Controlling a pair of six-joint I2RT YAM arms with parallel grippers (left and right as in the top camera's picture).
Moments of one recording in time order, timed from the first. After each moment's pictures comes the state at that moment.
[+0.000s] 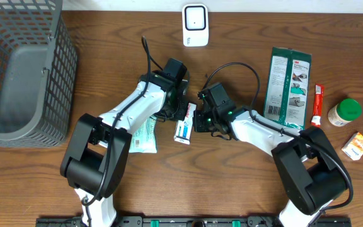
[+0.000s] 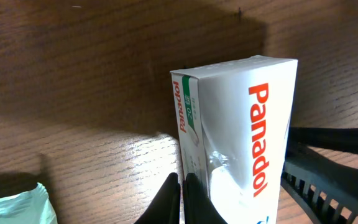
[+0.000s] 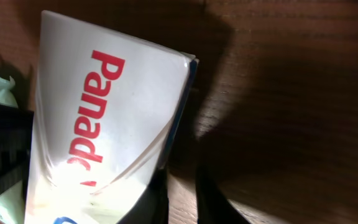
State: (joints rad) left arm -0.47 1.95 1.33 -0.79 0.19 -0.20; right arm 0.55 1.86 0.97 -0.21 -0.27 0.54
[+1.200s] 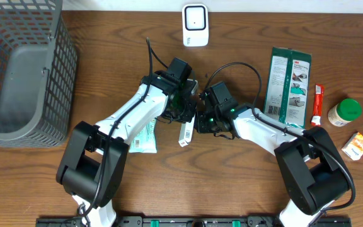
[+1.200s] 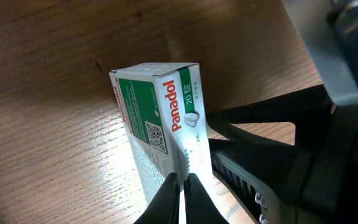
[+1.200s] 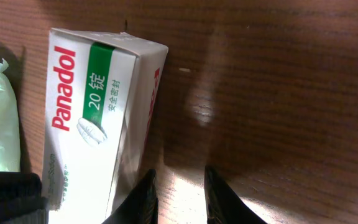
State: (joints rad) left arm -0.51 1.89 1.33 -0.78 0.31 -0.20; right arm 0.53 1.85 0.98 -0.30 -0.30 0.49
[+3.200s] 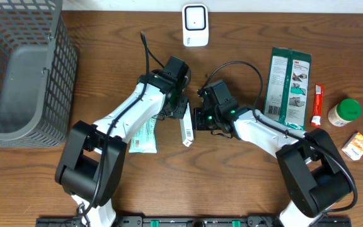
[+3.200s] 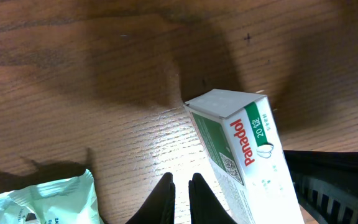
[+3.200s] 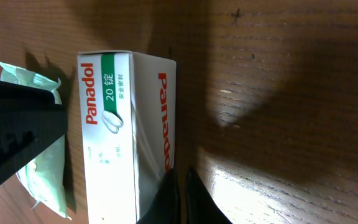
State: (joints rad) left arm -0.48 1.89 1.33 -0.78 0.07 -0.20; right arm 0.53 1.83 0.97 -0.20 -0.35 0.56
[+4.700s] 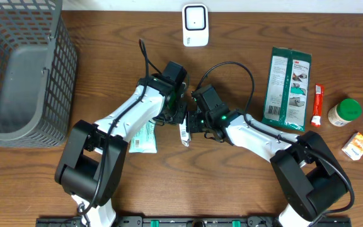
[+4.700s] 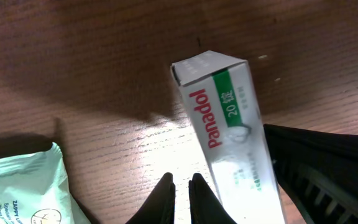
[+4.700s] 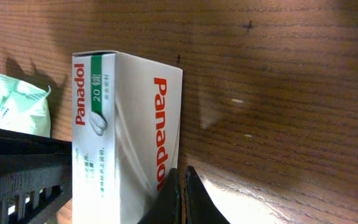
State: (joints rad) left arm -0.48 1.89 1.29 -0.81 0.14 -0.25; right arm 0.62 1.83 0.97 -0.17 -0.18 0.58
